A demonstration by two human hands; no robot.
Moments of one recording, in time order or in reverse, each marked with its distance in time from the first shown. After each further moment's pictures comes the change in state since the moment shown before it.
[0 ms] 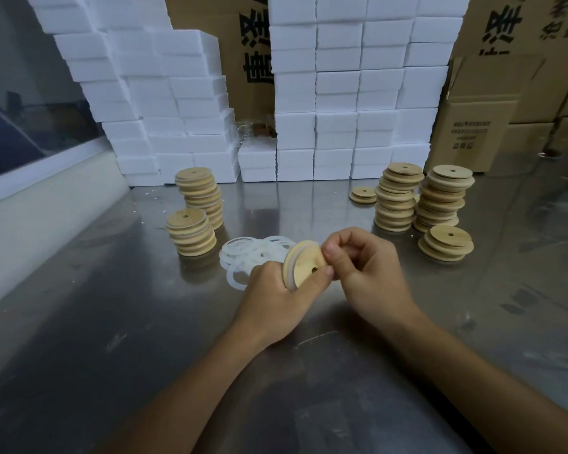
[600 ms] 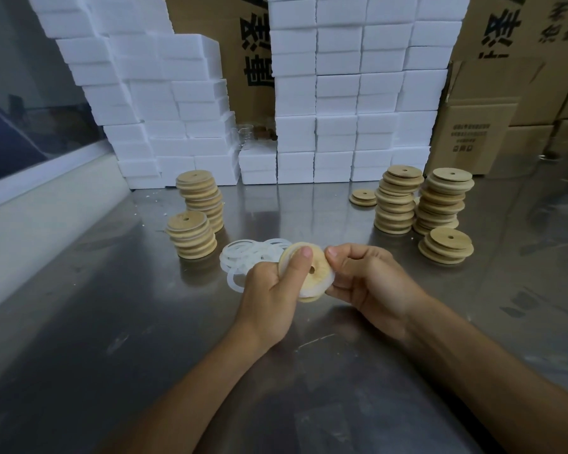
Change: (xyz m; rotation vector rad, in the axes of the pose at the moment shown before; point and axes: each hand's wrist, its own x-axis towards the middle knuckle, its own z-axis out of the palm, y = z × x) left_hand 0.004 0.002 0.001 -0.172 0.064 -0.006; right_hand 0.006 -0.007 -0.010 0.472 -0.157 0.549
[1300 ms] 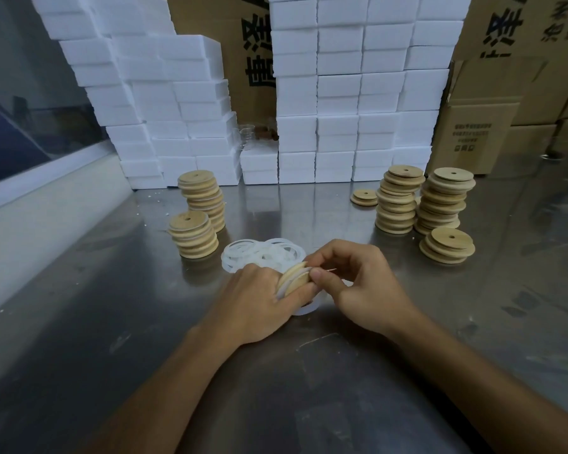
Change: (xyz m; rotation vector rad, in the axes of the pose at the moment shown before) left_hand 0.008 -0.016 -0.034 0.702 -0.221 0.189; right_hand 0.000 0.010 0.002 -0.771 0.016 -0.535
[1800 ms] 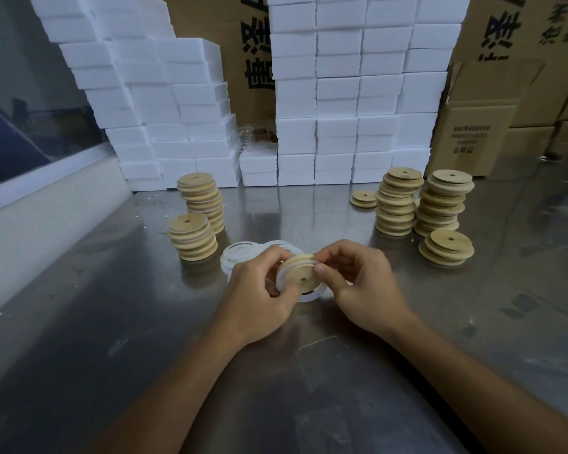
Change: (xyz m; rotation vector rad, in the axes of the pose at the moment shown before) left_hand 0.003 0.010 0.002 -0.360 0.212 0.059; right_hand 0.002 0.011 0.004 -0.028 0.131 0.039
